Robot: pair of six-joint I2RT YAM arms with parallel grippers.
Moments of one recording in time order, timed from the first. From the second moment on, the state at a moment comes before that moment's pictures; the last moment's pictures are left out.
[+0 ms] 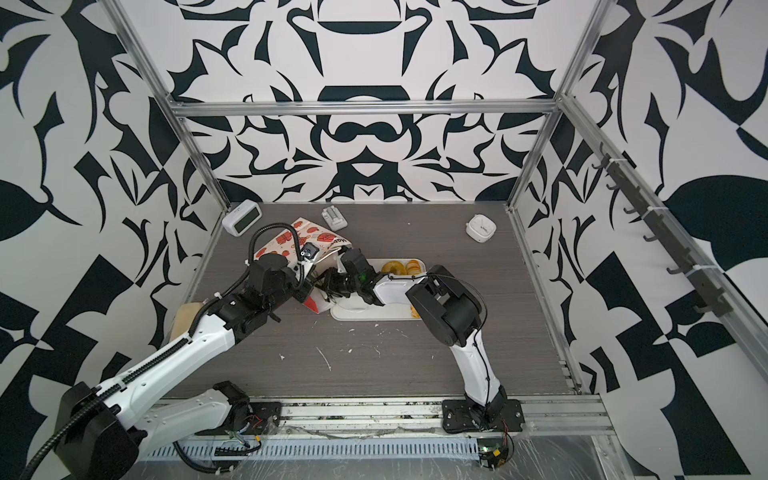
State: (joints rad) left arm -0.61 1.08 0.78 -0.19 -0.13 0.26; right arm 0.77 2.10 1.25 0.33 -0.47 1.04
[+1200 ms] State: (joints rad) left arm -0.61 1.10 0.78 -0.18 -0.15 0.26; right arm 0.74 1.29 0.68 0.09 -0.37 0.88
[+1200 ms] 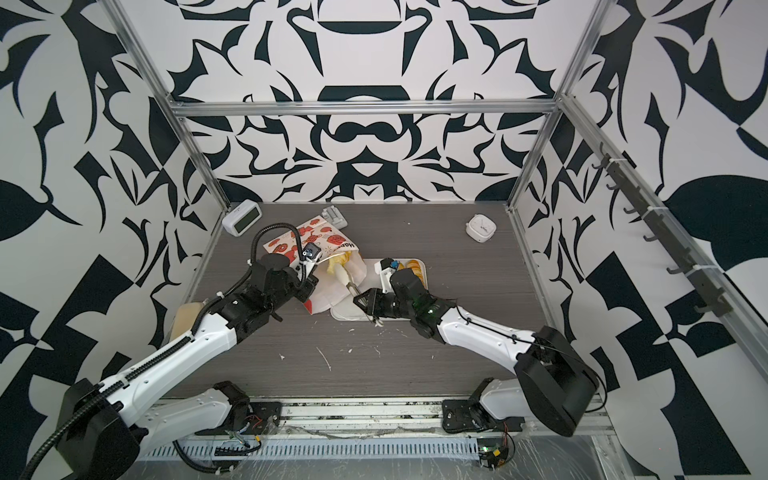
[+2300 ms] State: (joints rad) left arm -0.61 1.14 0.78 -0.15 -0.24 0.24; right arm 0.74 0.91 0.82 -0.99 -0.25 0.51
